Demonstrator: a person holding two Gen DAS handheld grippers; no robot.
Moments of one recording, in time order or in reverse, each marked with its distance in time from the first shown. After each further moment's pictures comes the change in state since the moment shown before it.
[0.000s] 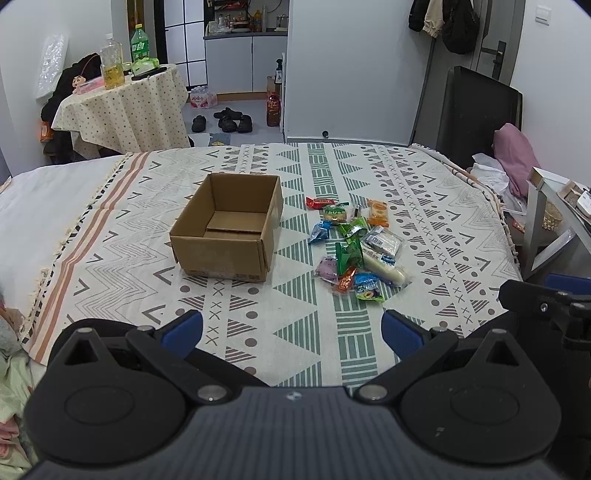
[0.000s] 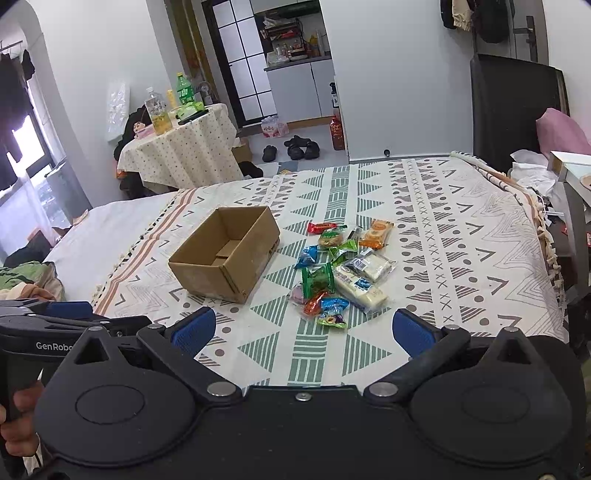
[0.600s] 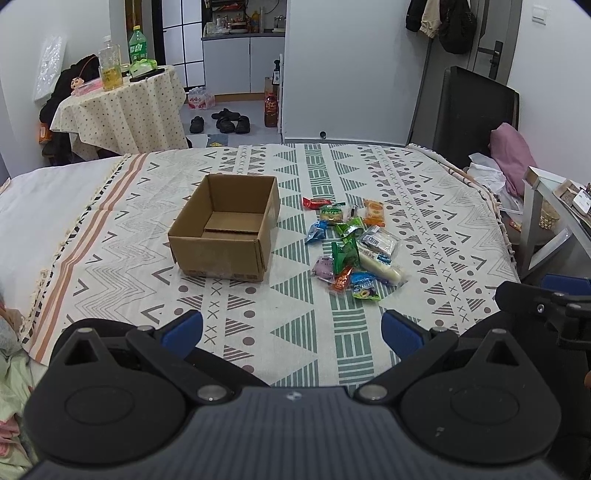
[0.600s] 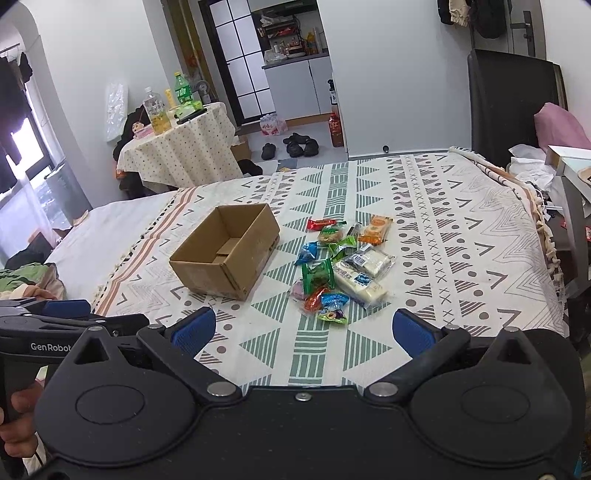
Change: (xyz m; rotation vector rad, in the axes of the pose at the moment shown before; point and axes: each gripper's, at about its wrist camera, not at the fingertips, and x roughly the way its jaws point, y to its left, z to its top) left arm -0.008 -0.004 -0.001 0.004 -0.002 -0.004; right arm -0.003 -0.003 -0.001 0.013 0.013 0.004
